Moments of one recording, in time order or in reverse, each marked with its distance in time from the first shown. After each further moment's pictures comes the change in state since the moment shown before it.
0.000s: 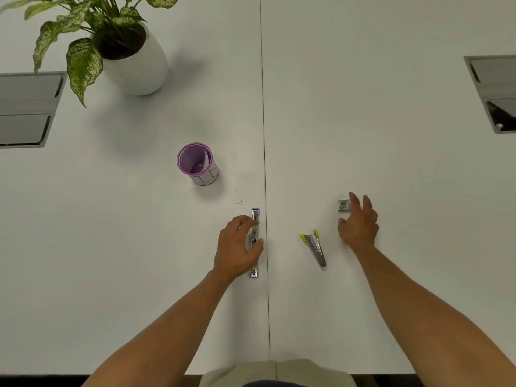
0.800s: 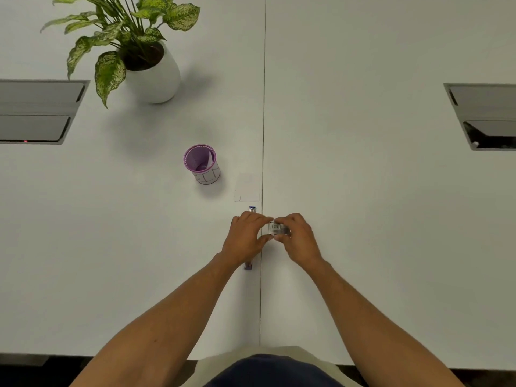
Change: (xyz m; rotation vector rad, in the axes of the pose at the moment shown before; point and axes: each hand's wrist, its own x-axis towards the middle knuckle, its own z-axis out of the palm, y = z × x) left_hand 0.005 0.035 0.003 0.226 -0.173 0.100; right_hand -0.099 -0.065 0.016 0.394 -0.196 -0.517
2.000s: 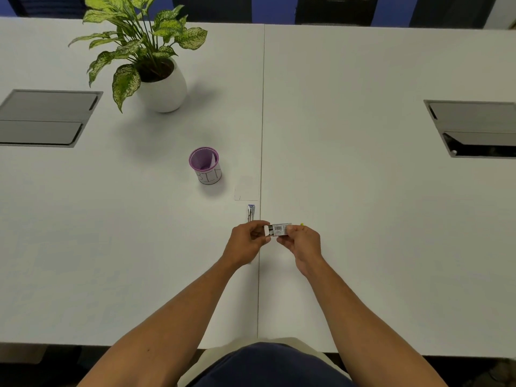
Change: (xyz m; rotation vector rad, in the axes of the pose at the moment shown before) left_hand -0.046 0.026 -0.009 -0.708 0.051 -0.292; right_hand -0.039 -0.018 -0.003 1.026 0.251 0.561
